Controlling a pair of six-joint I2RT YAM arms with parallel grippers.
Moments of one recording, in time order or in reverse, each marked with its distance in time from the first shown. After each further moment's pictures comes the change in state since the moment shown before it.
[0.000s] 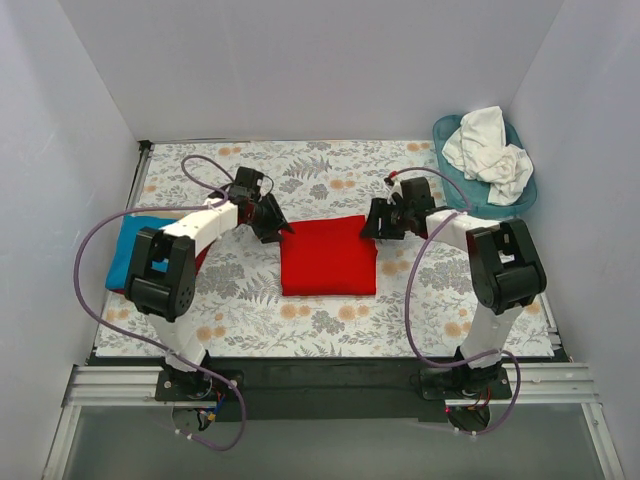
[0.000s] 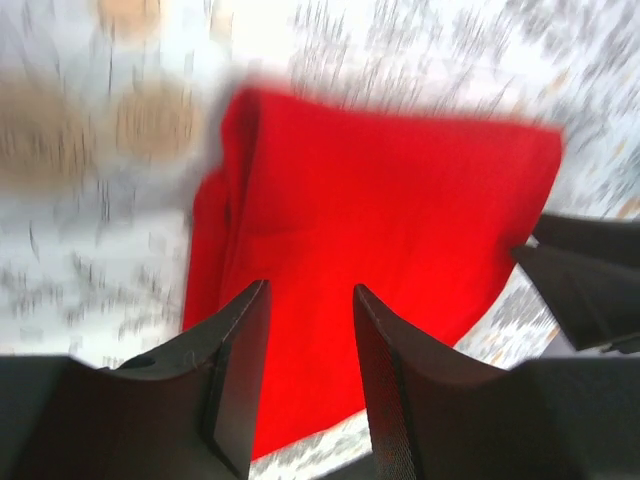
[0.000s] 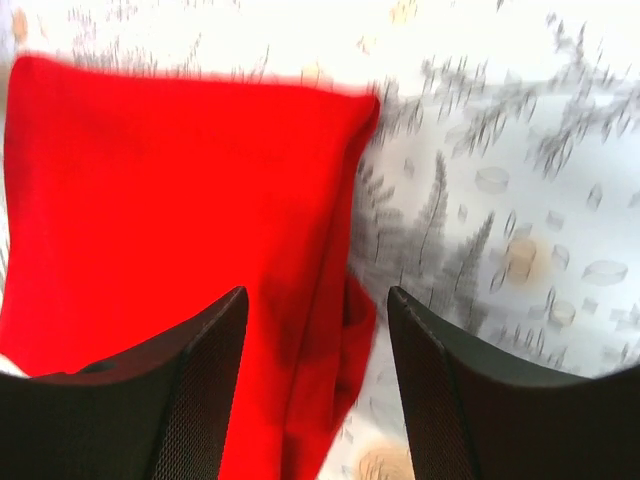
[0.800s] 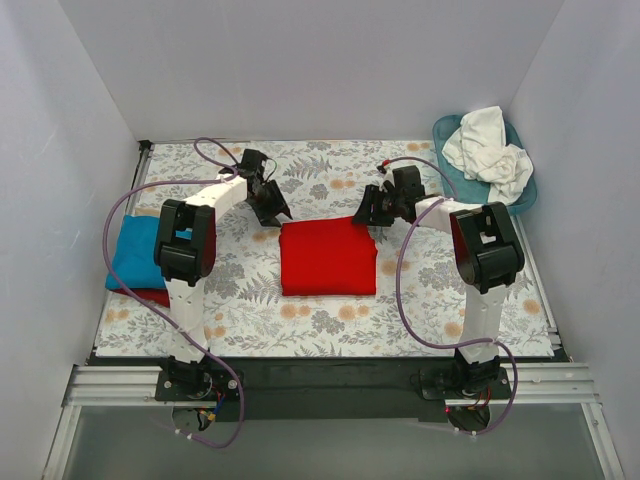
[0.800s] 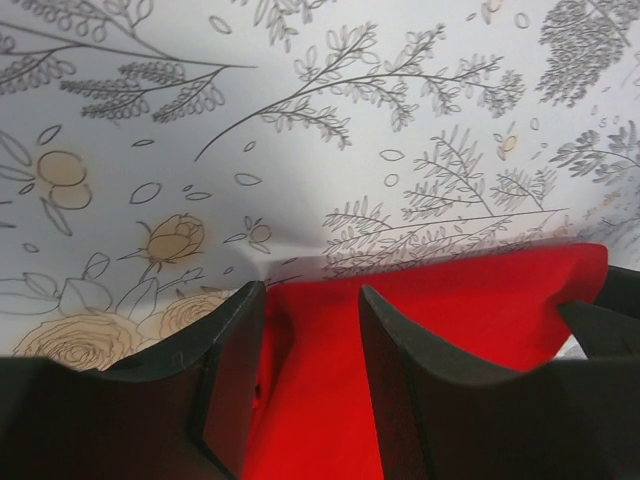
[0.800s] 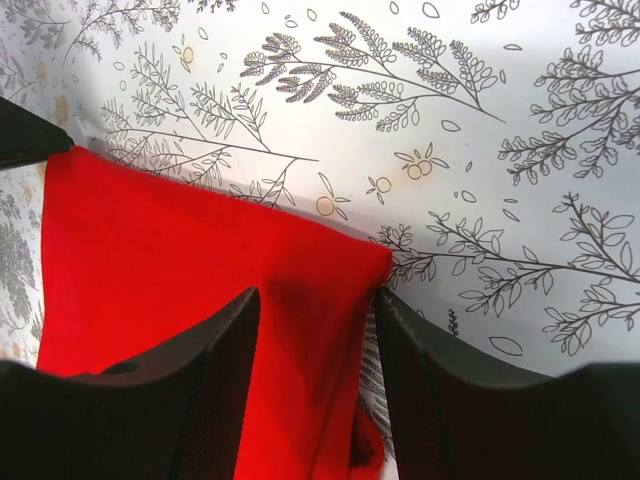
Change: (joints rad) left arm 0.063 0.380 0.425 -0.133 -0.013 0.101; right arm -0.001 0.214 0.213 0.051 -0.059 0.057
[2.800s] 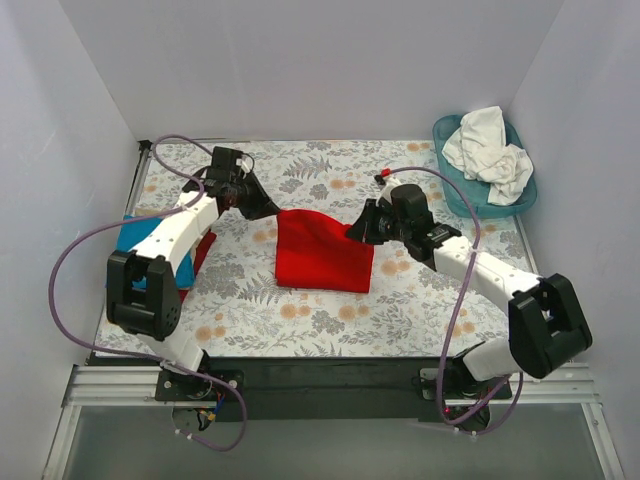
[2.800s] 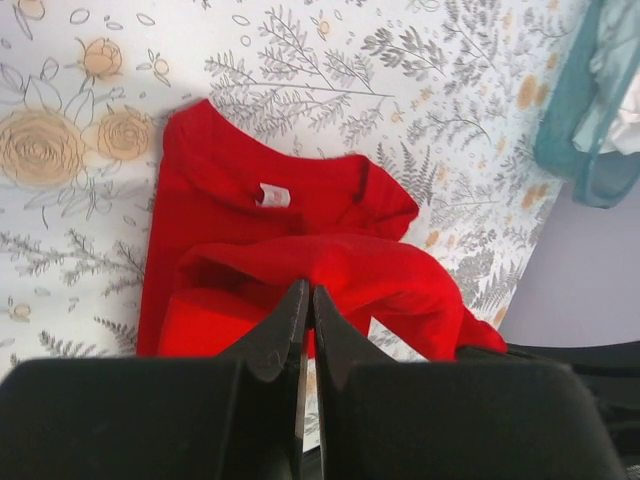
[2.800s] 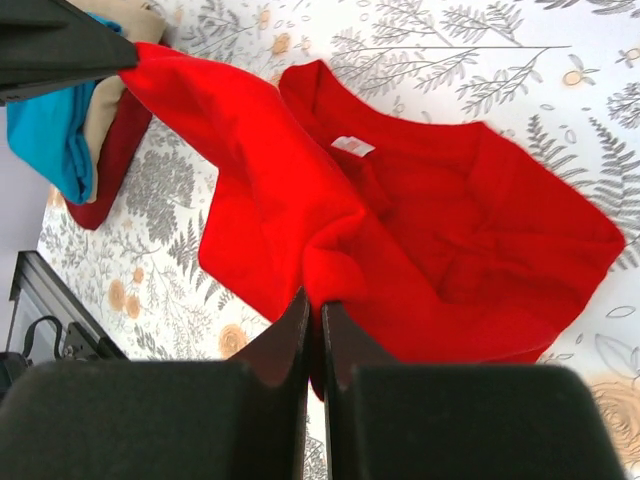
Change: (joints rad) left arm 0.005 -0.455 -0.259 0.049 0.047 -0.063; right arm 0.215 -0.575 -0.314 -0.009 0.168 0.149
